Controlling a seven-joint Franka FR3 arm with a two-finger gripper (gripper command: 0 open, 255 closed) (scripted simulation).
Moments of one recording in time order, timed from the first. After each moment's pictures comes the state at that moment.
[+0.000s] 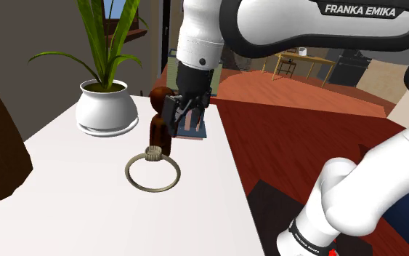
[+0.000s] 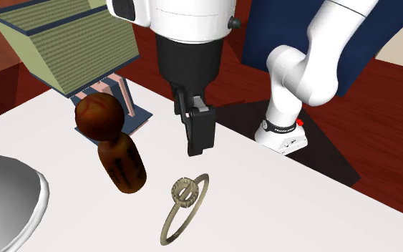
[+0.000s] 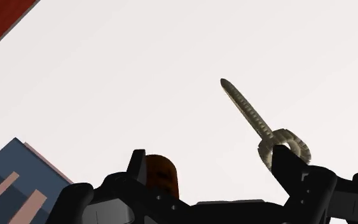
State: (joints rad) arm 0.14 -0.37 0.36 -2.02 0.11 1.75 0.39
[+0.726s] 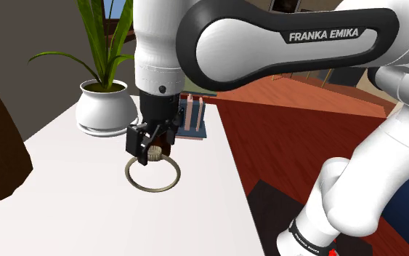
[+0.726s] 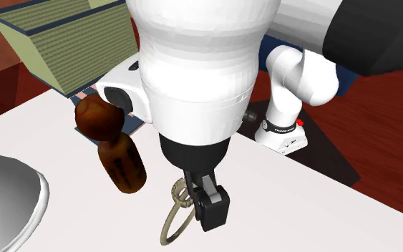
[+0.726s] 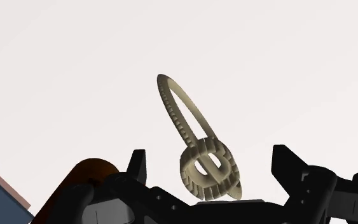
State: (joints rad) arm 0.17 -0.17 0.49 -1.92 0.03 1.79 0.51
